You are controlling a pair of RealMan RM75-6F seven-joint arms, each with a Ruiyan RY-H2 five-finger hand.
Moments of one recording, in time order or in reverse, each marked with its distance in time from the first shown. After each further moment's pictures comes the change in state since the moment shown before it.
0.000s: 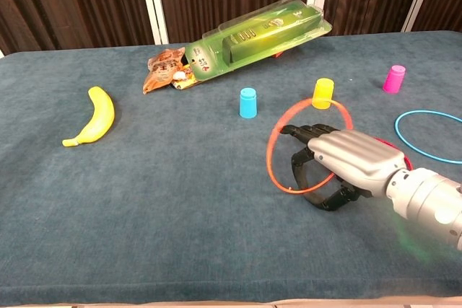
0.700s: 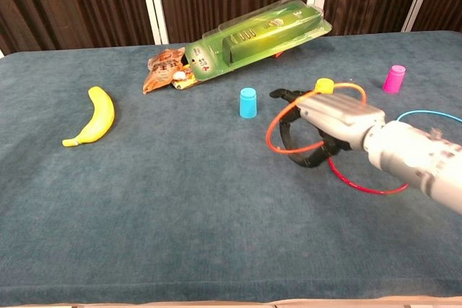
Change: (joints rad) left arm -0.004 -0.006 0.000 -0.002 -0.008 -0.015 0.020; right arm 0.108 0.018 0.140 -0.022 0.126 -0.094 -0.001
